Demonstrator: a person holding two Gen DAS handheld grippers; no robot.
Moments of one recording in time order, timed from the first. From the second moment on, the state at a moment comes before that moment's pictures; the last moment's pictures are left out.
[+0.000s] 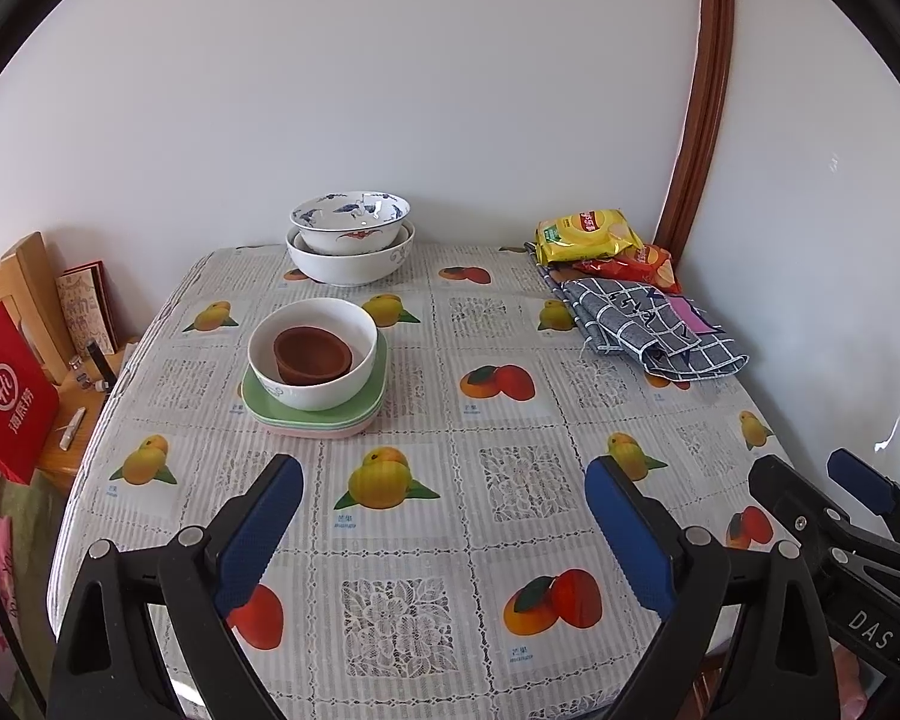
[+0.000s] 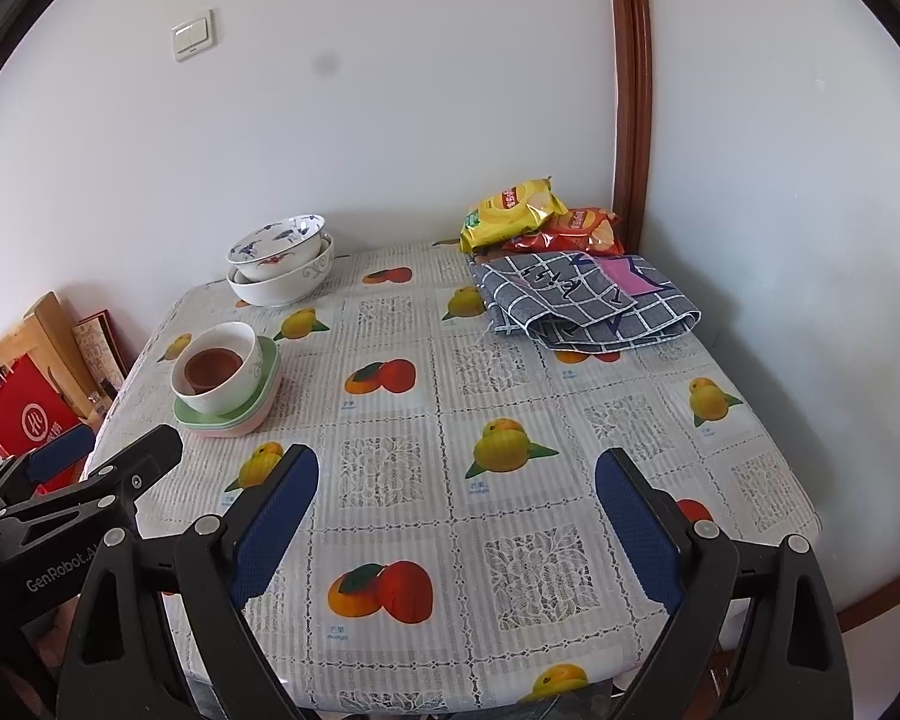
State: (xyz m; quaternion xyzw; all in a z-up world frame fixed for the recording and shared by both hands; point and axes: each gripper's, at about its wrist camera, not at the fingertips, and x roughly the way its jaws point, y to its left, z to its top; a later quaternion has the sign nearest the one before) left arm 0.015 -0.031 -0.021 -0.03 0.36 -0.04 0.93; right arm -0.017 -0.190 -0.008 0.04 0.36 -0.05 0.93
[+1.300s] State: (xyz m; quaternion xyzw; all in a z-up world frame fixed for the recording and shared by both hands) left arm 0.014 -0.029 -0.019 -0.04 0.36 -0.04 0.93; right arm -0.020 -0.187 -0.006 0.04 0.35 -0.05 0.93
